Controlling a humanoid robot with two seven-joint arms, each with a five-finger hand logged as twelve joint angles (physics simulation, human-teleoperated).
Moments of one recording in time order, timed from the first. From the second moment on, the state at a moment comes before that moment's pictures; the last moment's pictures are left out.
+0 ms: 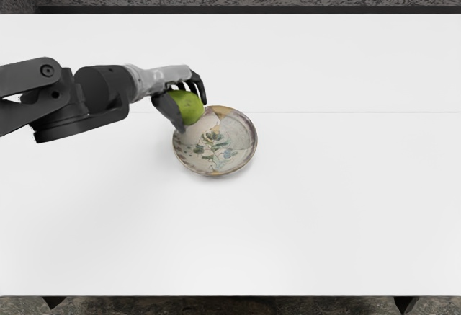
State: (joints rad) left arm -1.28 0.56 -0.20 -1.58 0.91 -0.06 0.61; right arm -0.02 0.00 -0.01 0.12 -0.07 0.22 -0.34
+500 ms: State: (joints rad) left arm -1.28 0.38 -0.20 -1.41 0.91 -0.06 0.61; right arm -0.02 0.00 -0.01 0.12 -0.07 0.22 -0.34
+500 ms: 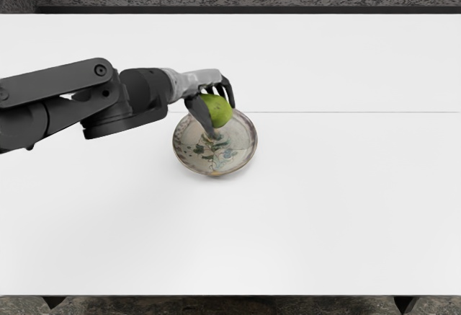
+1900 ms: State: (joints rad) left arm -1.17 0.65 -0.46 -1.70 0.09 -0.22 0.61; right arm -0.02 0.00 -0.01 0.12 -0.08 0.22 -0.34
